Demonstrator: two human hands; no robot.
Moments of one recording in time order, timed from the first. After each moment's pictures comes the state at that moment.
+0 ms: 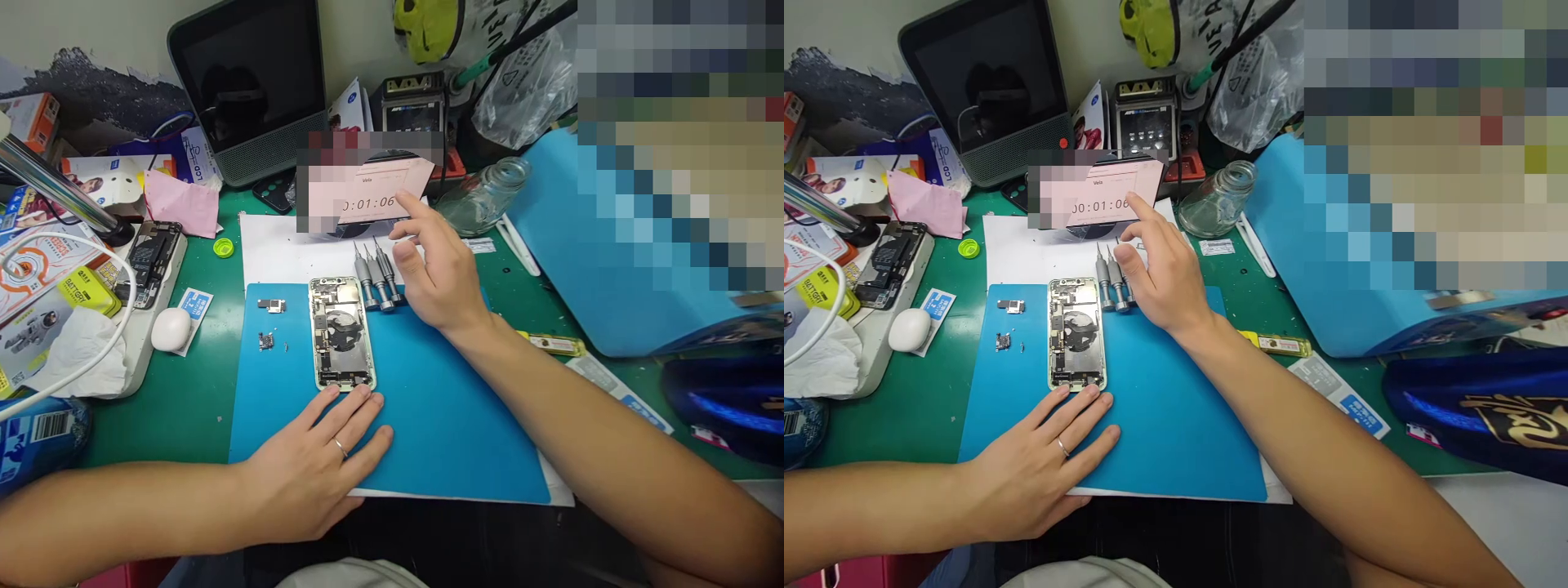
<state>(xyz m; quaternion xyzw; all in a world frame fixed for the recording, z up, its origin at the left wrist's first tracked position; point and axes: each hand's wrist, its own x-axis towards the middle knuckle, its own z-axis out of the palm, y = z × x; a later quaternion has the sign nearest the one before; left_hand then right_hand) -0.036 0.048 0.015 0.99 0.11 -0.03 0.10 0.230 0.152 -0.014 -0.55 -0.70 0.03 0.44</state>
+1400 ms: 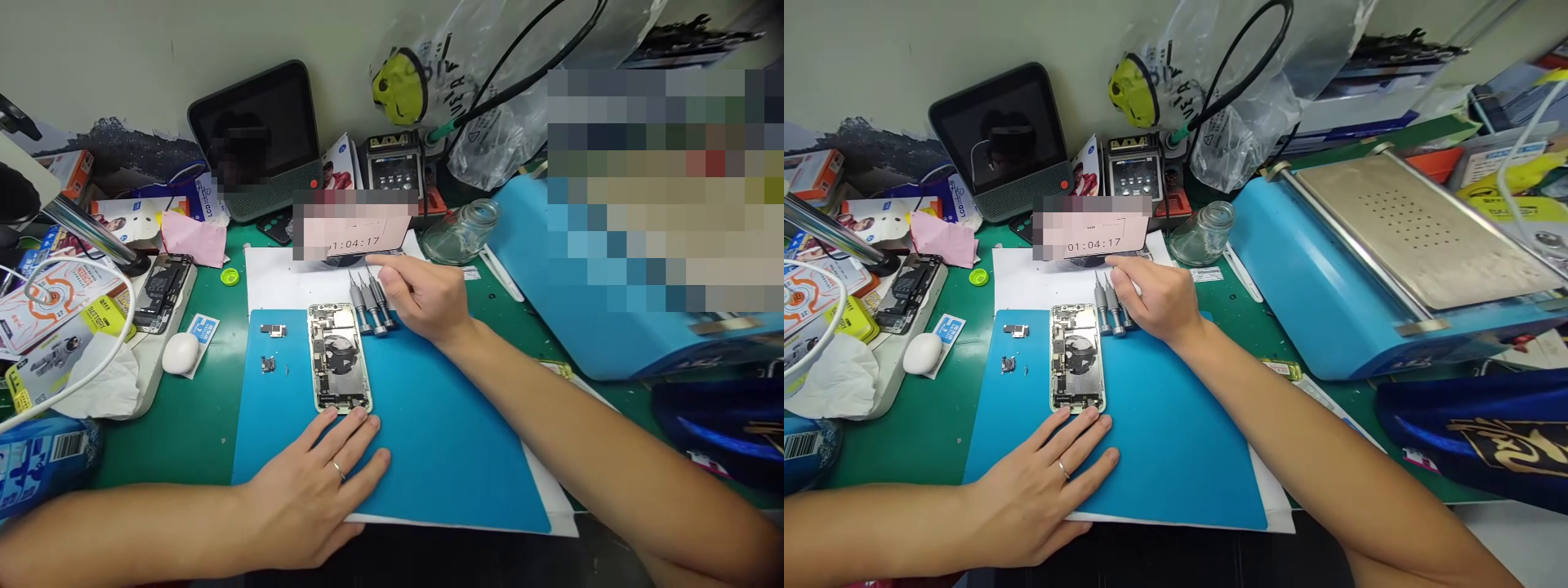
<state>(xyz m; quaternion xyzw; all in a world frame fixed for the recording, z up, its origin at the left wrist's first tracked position) -0.039 0.050 0.023 0.99 0.11 -0.04 0.10 0.234 0.165 -0.012 -0.49 -0.74 -0.10 0.44</state>
